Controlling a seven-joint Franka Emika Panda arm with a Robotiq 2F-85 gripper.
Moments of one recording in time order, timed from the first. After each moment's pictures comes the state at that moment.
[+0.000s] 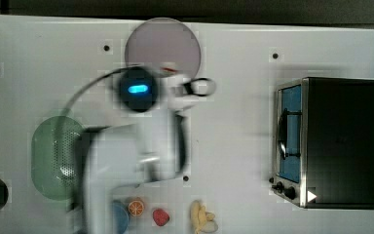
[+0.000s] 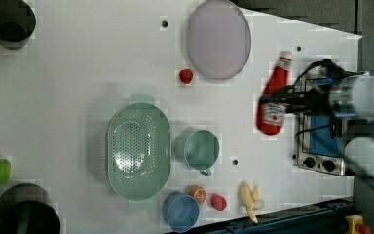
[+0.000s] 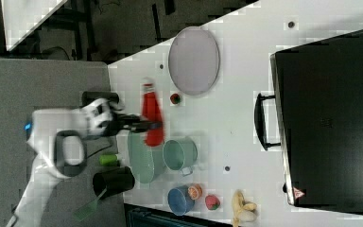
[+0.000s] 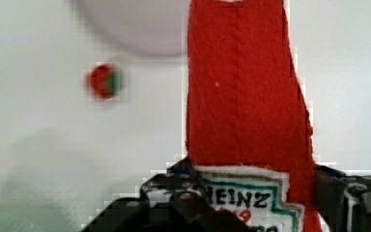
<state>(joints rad) -0.10 0.08 0.22 -2.14 0.00 0.59 -0.27</state>
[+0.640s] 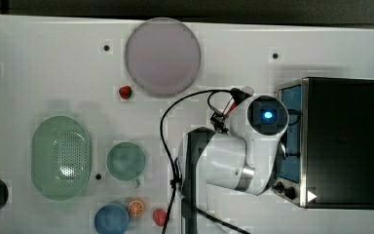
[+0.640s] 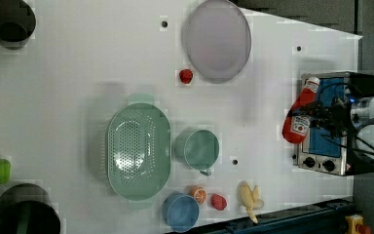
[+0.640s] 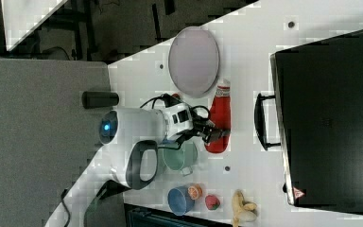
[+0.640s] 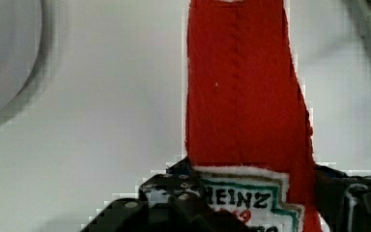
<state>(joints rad) -0.21 0.14 -0.01 -2.29 0.00 0.78 -0.47</state>
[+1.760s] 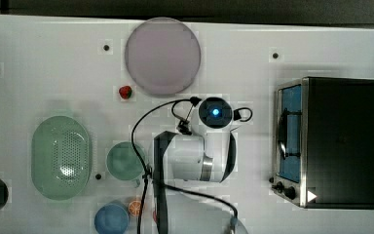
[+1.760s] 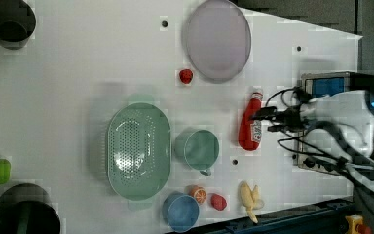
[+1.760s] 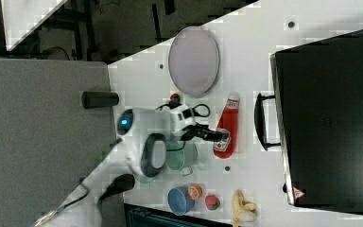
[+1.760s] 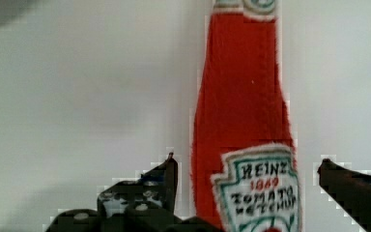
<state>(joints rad) -0.13 0.29 0.05 -2.32 0.00 0.87 -0.47</state>
